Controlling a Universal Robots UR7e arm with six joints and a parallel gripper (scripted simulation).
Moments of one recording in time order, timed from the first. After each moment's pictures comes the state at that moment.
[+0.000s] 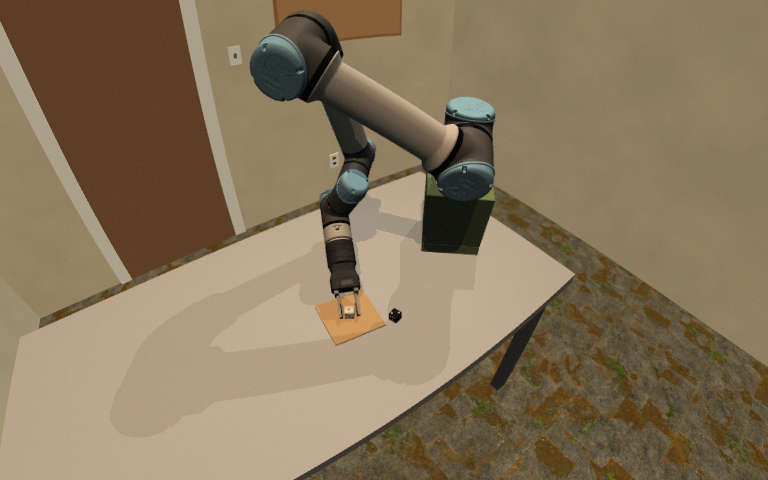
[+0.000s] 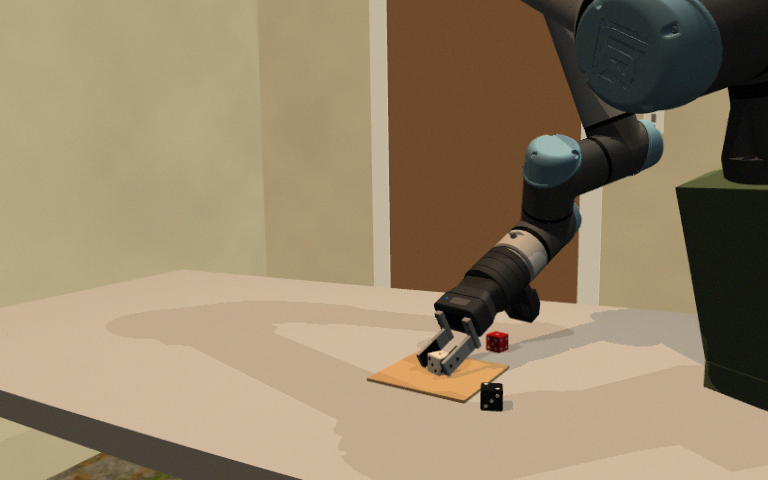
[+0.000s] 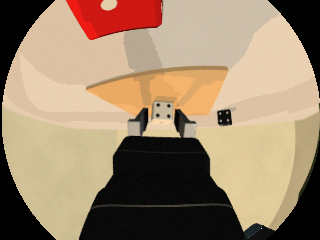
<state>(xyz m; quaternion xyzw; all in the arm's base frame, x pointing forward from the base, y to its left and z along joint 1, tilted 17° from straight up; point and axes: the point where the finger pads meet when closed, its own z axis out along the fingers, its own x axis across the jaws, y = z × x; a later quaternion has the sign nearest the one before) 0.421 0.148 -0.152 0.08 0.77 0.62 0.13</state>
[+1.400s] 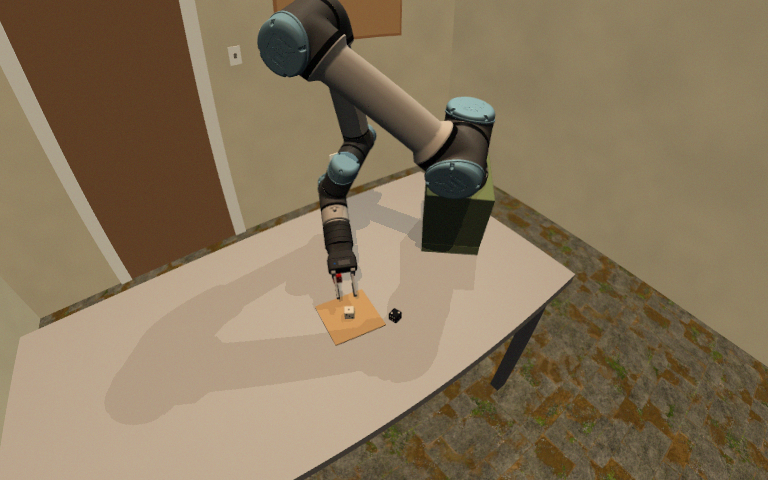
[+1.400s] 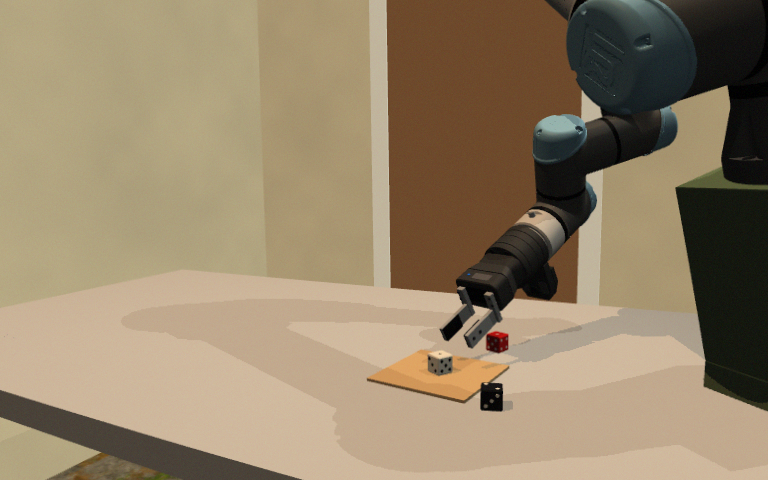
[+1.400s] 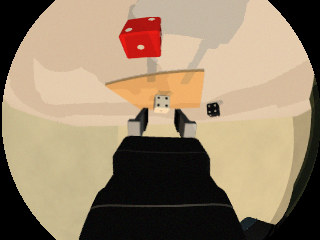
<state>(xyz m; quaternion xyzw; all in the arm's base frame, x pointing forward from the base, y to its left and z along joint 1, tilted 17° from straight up) 0.405 0.100 -0.138 0.08 0.77 0.62 0.13</state>
